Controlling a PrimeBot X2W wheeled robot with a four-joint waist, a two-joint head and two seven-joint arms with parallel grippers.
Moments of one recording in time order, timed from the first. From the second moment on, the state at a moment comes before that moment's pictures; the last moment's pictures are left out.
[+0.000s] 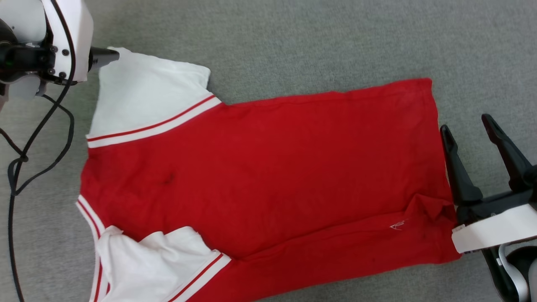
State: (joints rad) left arm -1.34 0.76 -0.94 0.48 -1.13 -0.05 0.95; right arm -0.12 -0.20 0.00 -0.29 0.16 0.13 0.06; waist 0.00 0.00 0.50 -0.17
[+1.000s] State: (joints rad) left arm -1.30 0.68 -1.05 0.53 -1.09 -0.13 0.84; right arm -0.48 -0.56 0.09 -0.19 0.35 0.13 0.43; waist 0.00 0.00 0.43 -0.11
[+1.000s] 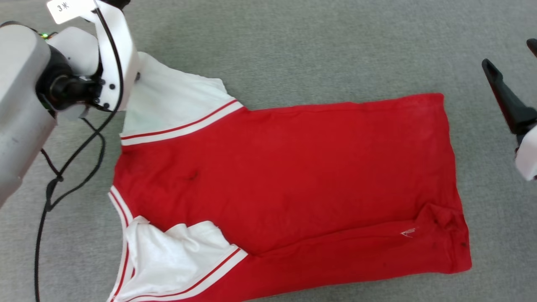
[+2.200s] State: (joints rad) left arm -1.40 0.70 -1.18 0.30 -1.12 -0.13 0.64; right arm -0.85 -0.76 0.59 0.28 0.75 0.13 0.89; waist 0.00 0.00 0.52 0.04
